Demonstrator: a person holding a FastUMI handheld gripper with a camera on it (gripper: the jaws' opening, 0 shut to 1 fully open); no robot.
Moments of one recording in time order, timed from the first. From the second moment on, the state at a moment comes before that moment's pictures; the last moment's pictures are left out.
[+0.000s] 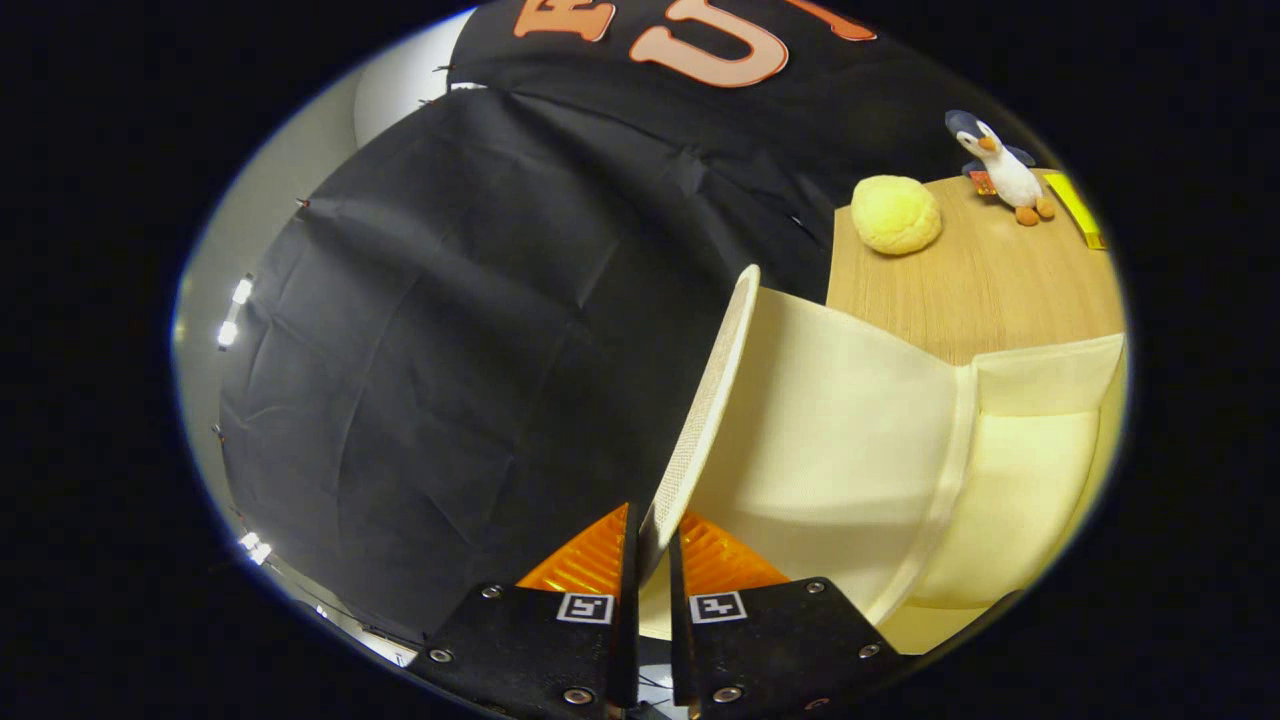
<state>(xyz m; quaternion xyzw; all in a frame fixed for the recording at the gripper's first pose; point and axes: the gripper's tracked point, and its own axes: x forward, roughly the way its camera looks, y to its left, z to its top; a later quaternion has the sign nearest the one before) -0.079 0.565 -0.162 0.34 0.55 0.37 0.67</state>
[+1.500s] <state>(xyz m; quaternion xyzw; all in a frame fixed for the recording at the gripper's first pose) -0.098 0.114 -0.309 0.13 0.49 0.10 0.86</state>
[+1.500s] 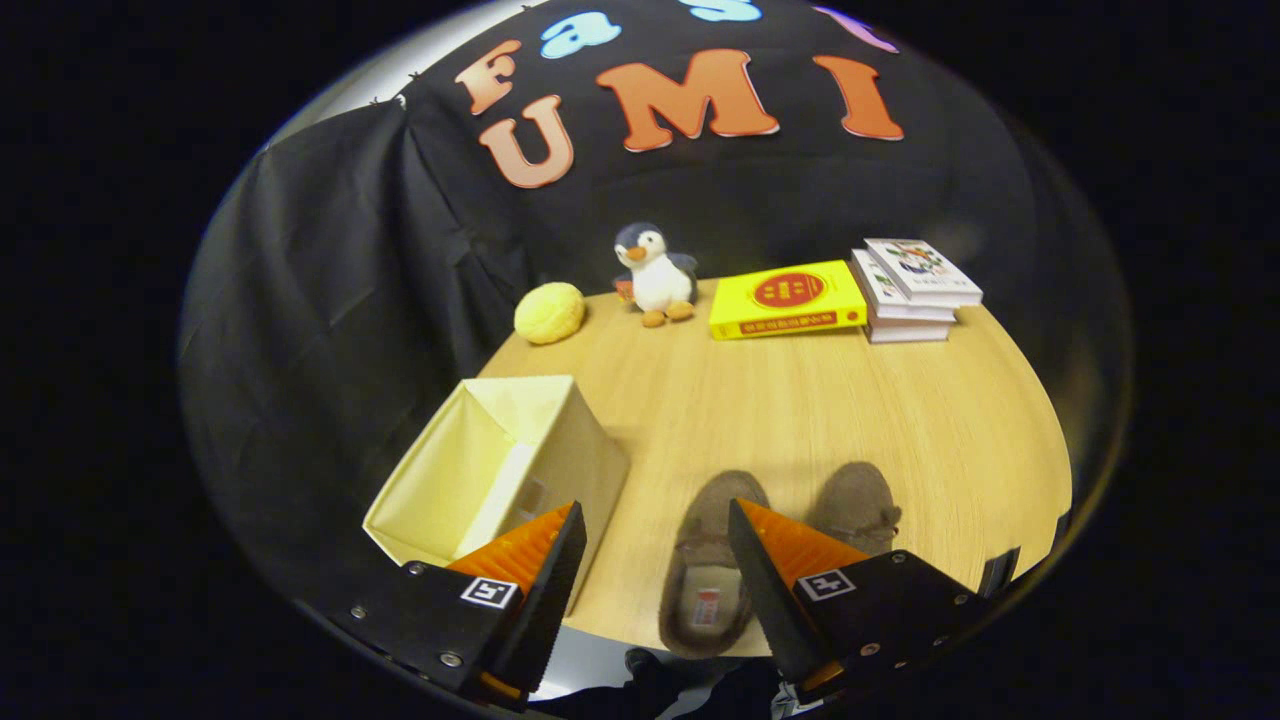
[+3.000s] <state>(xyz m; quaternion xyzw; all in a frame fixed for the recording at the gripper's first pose) -0.083 0.135 -0.378 0.10 0.55 0.05 0.83</state>
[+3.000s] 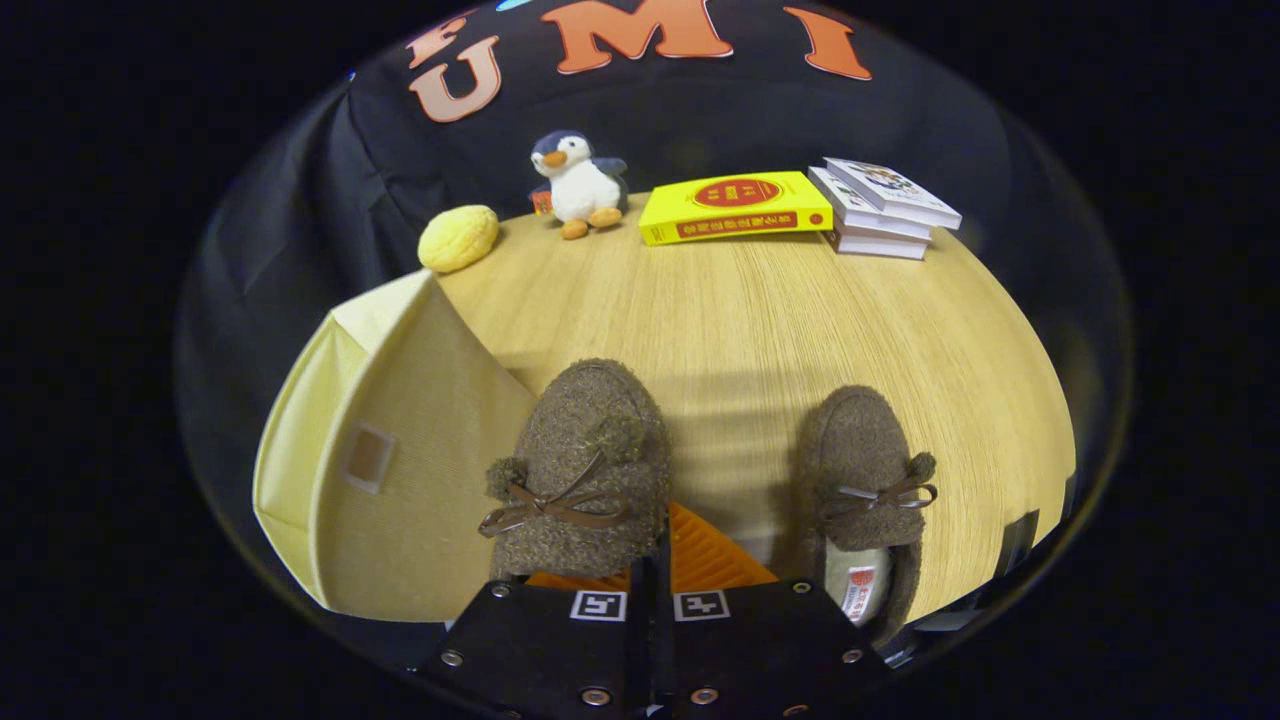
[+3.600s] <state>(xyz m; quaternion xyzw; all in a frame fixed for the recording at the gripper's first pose) -0.036 0.250 -0.275 0.14 0.54 0.10 0.83</state>
